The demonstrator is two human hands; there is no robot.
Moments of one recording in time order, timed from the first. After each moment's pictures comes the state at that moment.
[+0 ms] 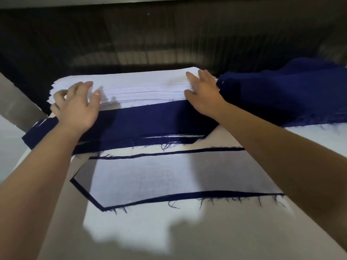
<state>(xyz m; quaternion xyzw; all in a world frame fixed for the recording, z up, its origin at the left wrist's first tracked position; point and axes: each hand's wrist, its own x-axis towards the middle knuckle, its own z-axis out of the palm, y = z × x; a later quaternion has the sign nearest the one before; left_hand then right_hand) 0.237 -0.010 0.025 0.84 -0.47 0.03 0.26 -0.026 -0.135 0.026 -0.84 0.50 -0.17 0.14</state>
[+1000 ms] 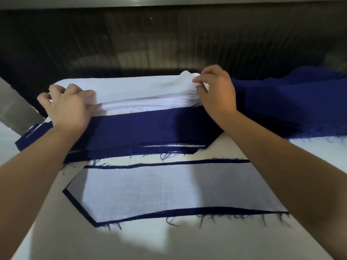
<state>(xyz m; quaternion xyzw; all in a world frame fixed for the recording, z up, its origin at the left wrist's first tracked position) 0.265 -0.031 0.014 0.81 -0.52 0.21 0.15 -0.035 -0.139 0.034 -0.79 0.47 -0.39 0.08</state>
